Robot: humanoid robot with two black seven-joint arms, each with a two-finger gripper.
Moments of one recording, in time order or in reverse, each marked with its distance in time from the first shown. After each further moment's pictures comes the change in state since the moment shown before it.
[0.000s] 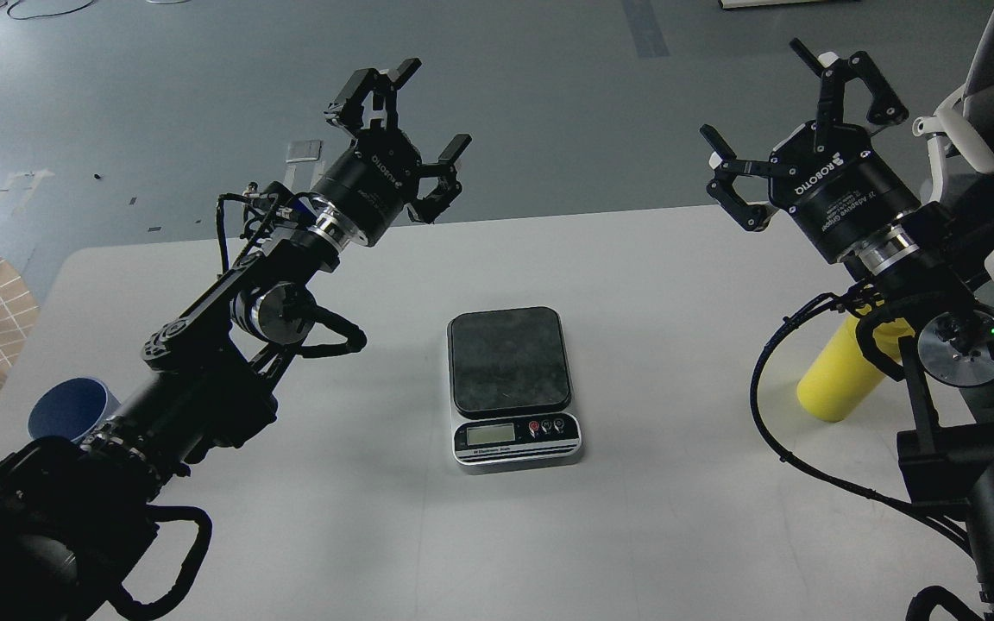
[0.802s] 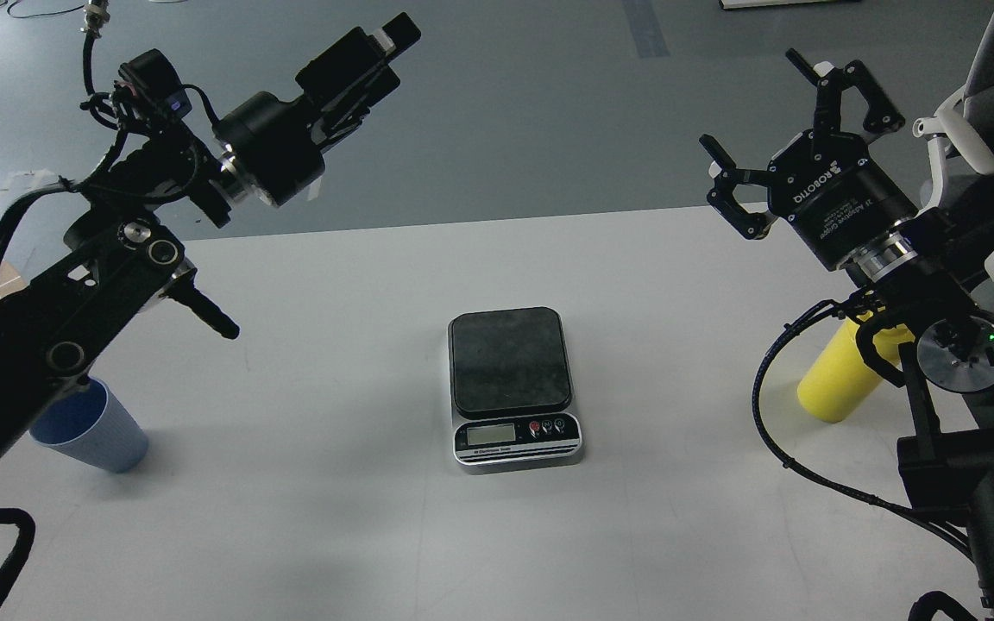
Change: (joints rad) left arm 0.037 0.447 0.094 -0.526 0.907 0.238 -0.077; right arm -0.014 0.000 0.000 0.002 -0.018 0.002 0.000
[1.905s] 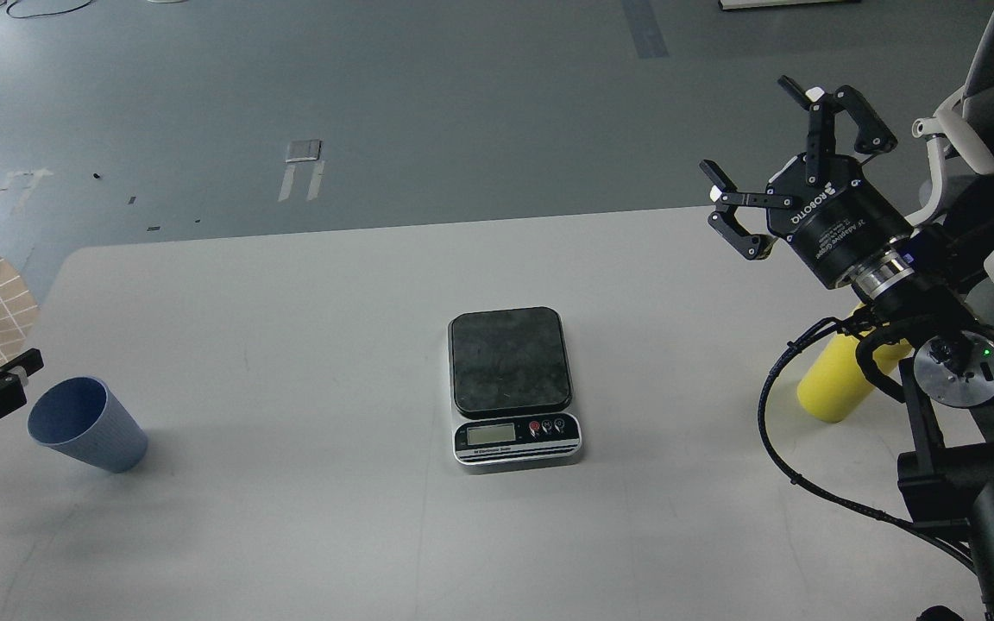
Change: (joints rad) left arm 0.535 0.759 0.315 0.055 0.204 0.595 -0.107; right arm -0.033 0.000 -0.002 0.004 -0.071 0.002 0.002
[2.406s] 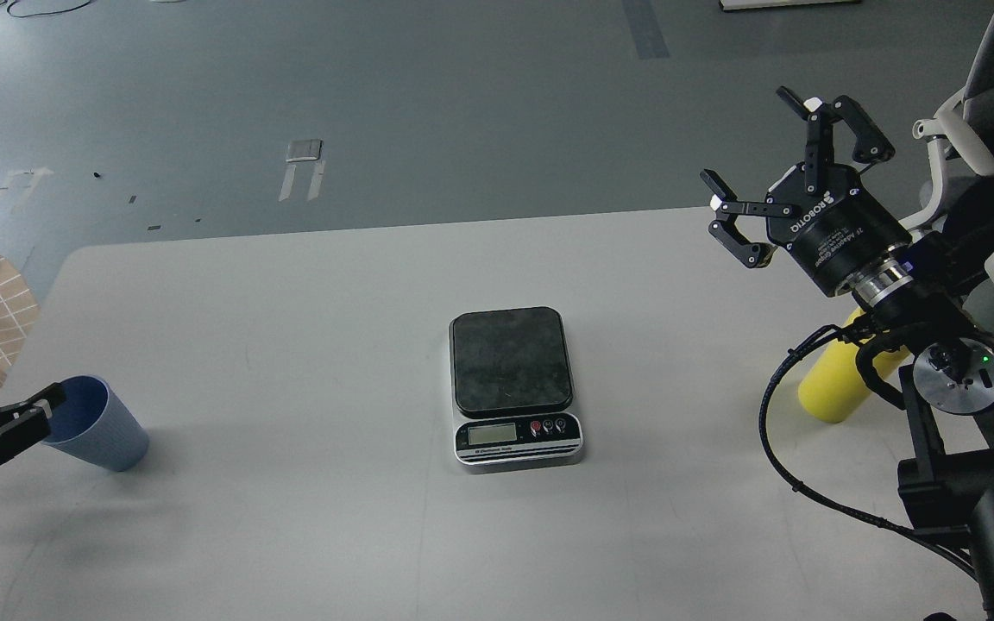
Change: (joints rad) left arm 0.027 -0.078 0.040 0.022 -0.016 -0.003 0.000; right arm -0.018 0.000 0.000 -0.001 -0.003 0.001 0.000
